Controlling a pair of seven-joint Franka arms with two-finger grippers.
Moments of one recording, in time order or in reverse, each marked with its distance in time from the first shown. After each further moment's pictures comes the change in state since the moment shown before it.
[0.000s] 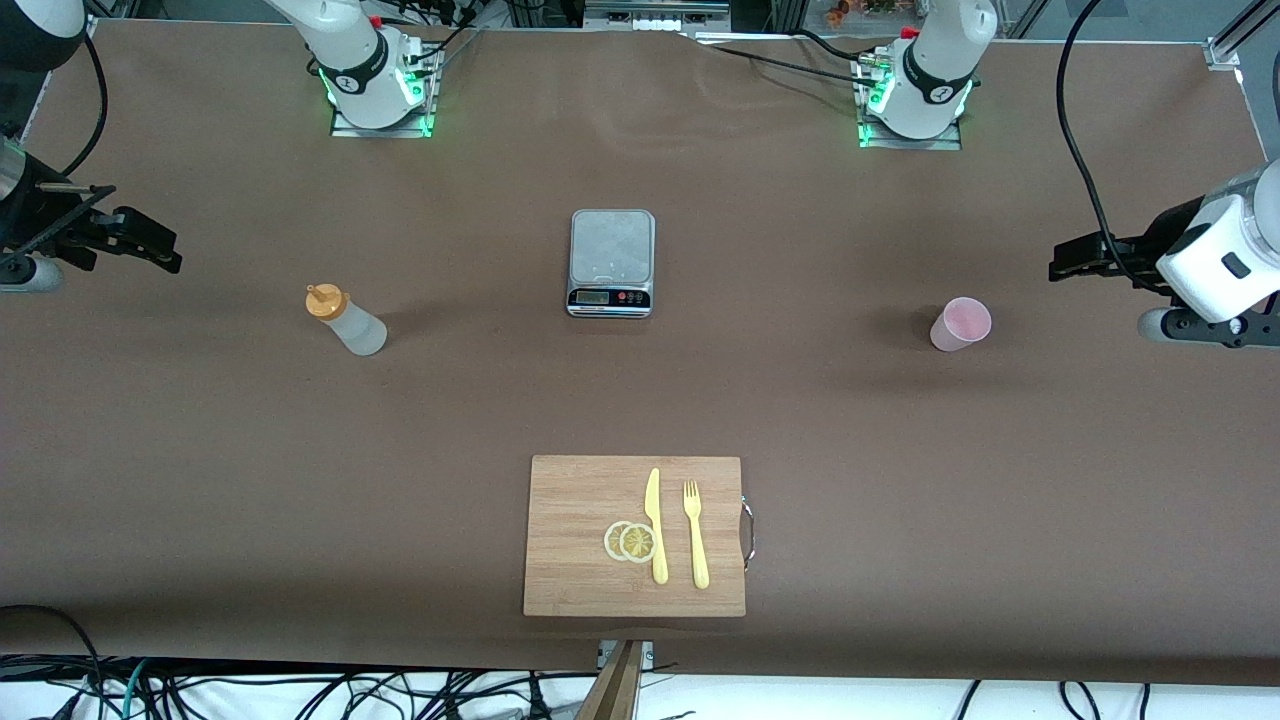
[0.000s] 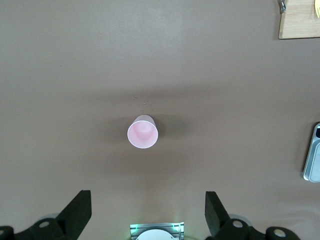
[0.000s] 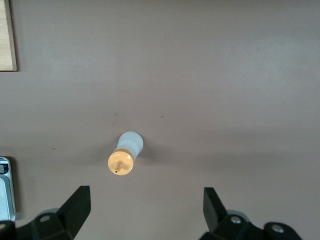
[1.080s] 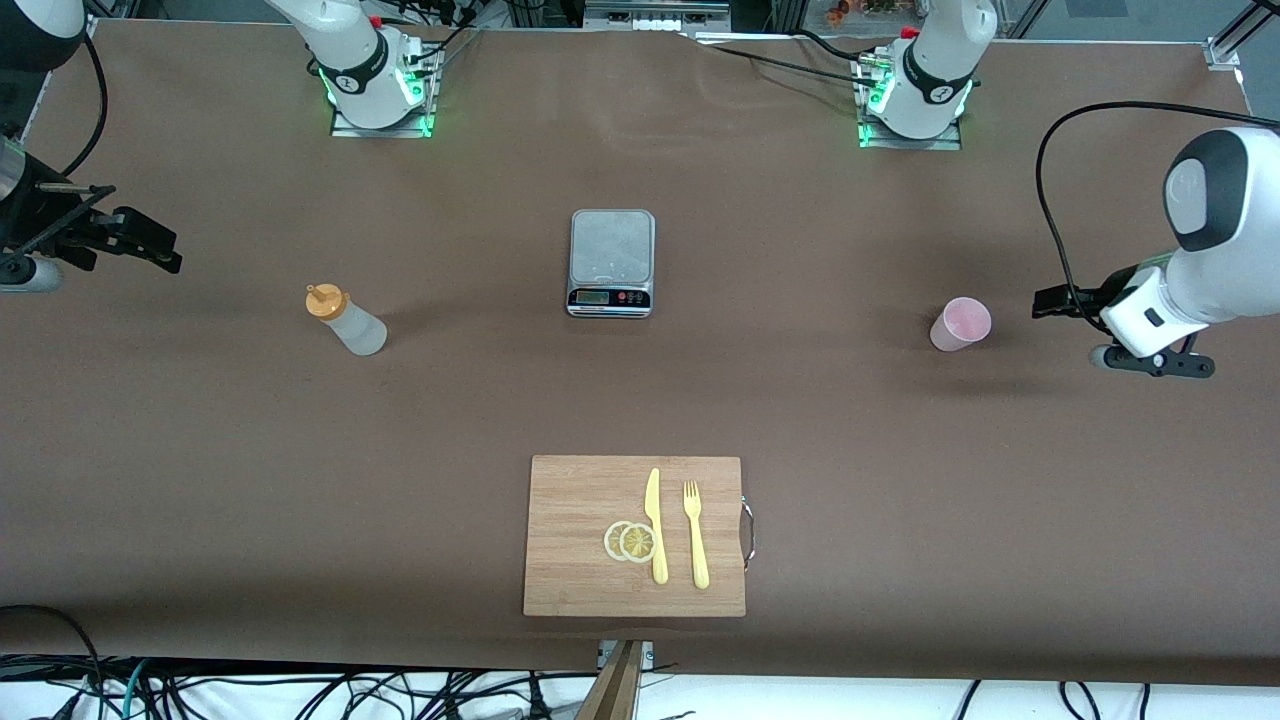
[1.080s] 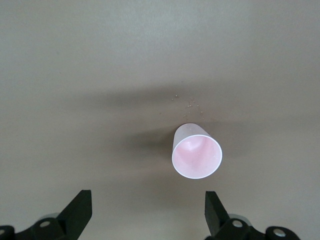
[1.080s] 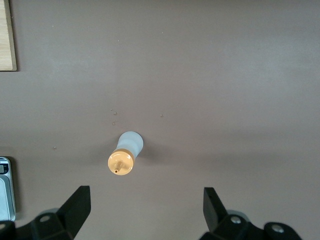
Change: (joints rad) left arm 0.036 -0.090 0.115 -0.632 0.038 0.562 0.210; right arm 0.000 0.000 0.000 0.000 0.001 0.000 0.000
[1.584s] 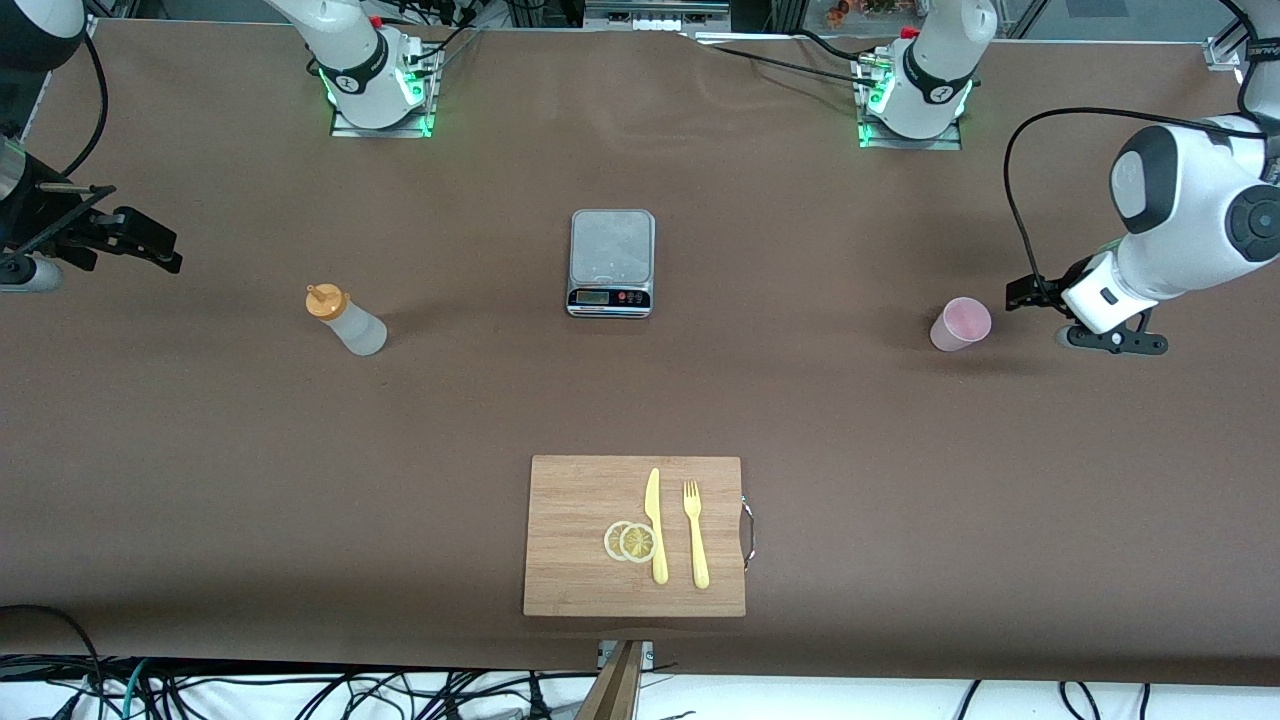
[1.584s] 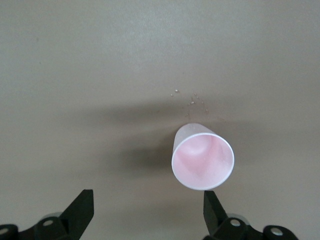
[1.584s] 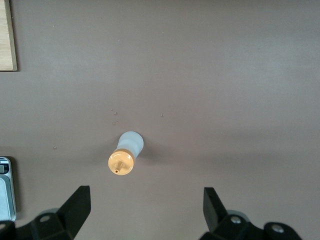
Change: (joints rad) left arm -0.001 -0.055 0.000 -0.234 0.000 0.263 0.002; right arm 0.000 0.000 0.000 0.000 0.001 0.000 0.000
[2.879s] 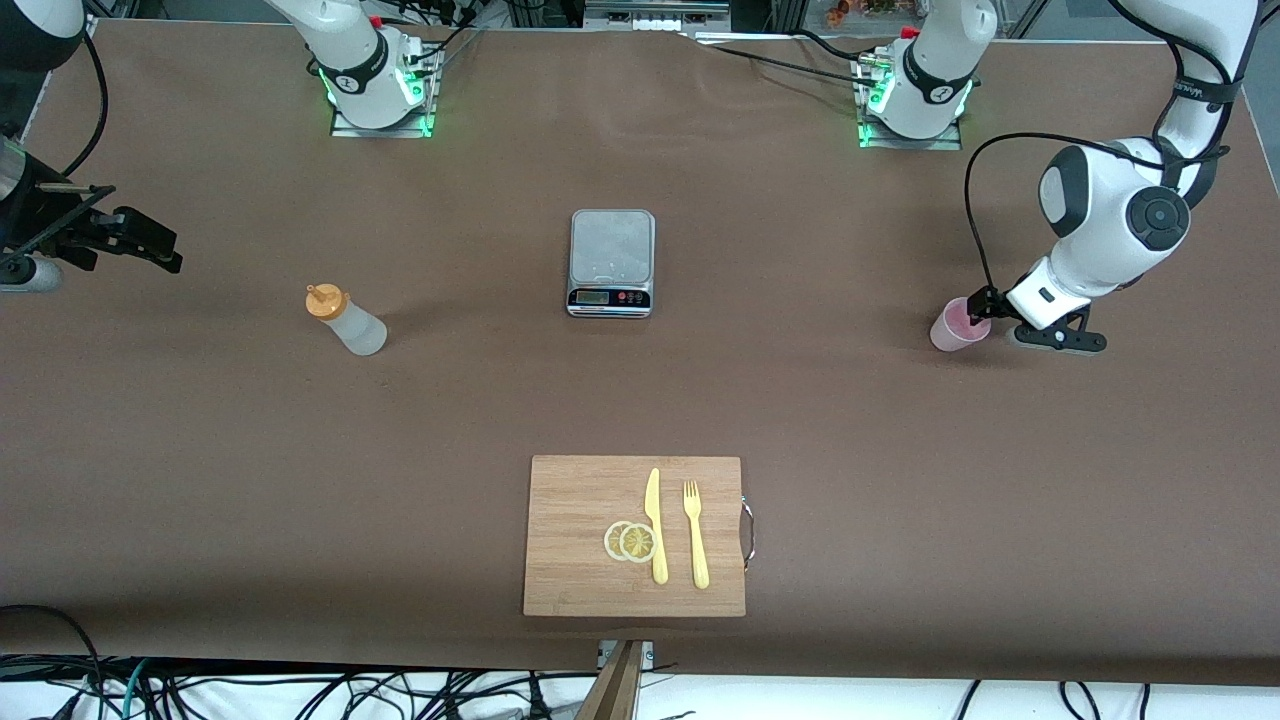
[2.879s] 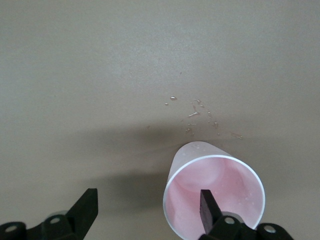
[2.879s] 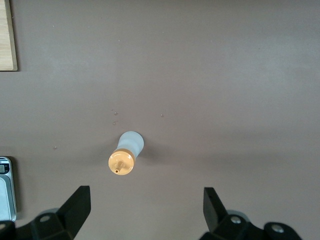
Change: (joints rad) left arm -0.025 0.068 -0.003 -0.195 0.000 0.362 0.002; right arm 0.000 0.000 -0.001 0.000 0.001 0.000 0.000
